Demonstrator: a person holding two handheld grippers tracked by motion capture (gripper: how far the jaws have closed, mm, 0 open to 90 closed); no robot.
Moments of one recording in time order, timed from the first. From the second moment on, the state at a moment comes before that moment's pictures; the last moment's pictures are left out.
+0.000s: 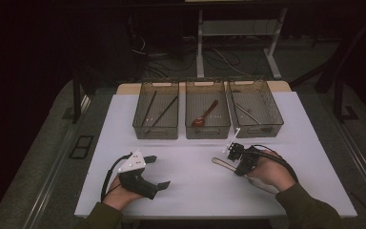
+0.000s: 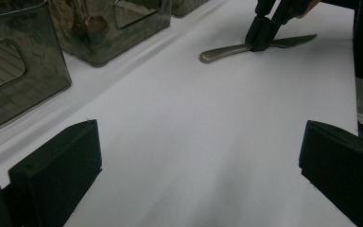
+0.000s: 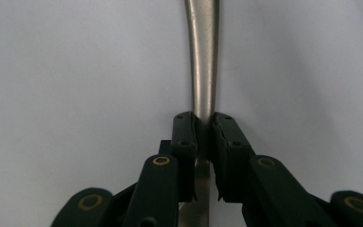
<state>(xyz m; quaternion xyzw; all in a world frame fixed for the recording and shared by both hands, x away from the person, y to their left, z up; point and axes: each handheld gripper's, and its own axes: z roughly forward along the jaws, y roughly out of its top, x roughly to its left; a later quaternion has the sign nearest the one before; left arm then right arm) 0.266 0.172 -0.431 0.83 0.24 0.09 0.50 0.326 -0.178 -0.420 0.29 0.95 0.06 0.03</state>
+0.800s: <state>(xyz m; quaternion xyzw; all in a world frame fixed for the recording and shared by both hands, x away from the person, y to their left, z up) 0.266 0.173 -0.430 0.82 0.24 0.09 0.50 0.334 -0.237 -0.387 0.35 0.91 0.24 0.04</state>
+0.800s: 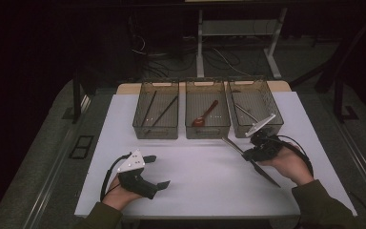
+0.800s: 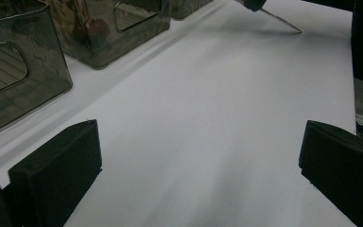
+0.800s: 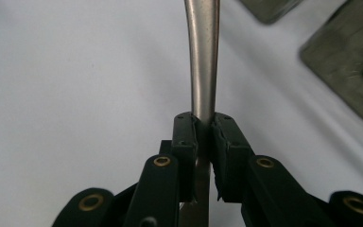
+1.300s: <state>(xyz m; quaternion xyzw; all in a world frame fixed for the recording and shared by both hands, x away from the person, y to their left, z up) 0.267 0.172 -0.430 0.83 0.24 0.09 0.50 0.340 -0.283 -0.365 0.38 0.85 0.35 0.07</state>
